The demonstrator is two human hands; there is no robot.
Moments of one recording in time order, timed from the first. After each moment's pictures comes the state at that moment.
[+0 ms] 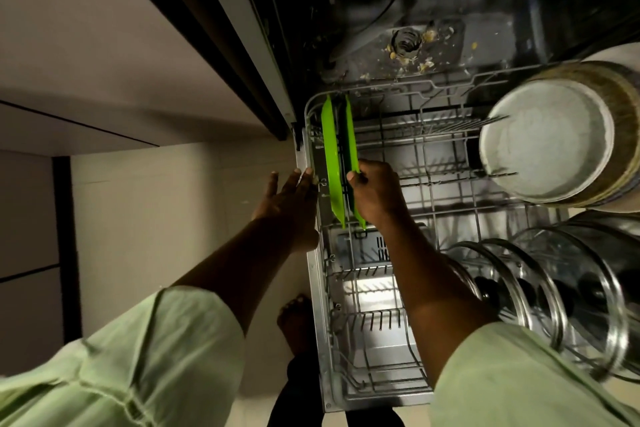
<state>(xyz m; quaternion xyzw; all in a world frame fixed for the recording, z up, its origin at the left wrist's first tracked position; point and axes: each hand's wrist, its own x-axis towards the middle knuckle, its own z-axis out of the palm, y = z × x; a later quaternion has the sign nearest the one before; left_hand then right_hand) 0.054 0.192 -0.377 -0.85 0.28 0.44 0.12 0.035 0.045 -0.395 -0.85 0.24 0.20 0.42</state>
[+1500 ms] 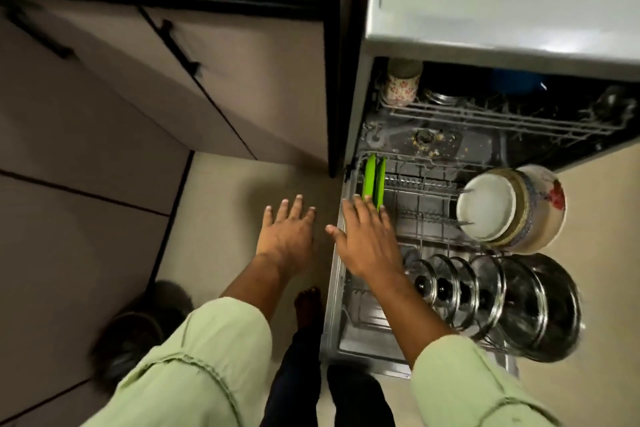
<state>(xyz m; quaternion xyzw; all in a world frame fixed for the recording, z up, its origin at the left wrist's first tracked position) -0.087 0.282 -0.102 -0.94 0.04 0.32 -0.02 -0.090 0.131 -0.117 -0.96 -0.07 0.20 0.15</state>
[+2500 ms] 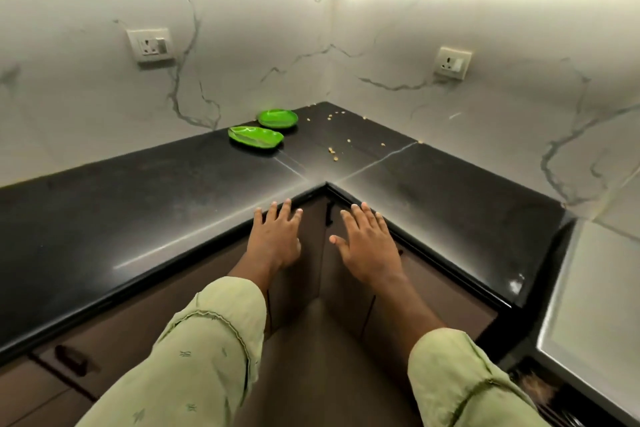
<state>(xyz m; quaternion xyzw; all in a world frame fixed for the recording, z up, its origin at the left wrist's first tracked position) -0.139 0.591 0.206 -0.96 -0.28 0.01 0.01 -0.031 0.435 0.206 -0.88 -0.46 -0.05 0.12</state>
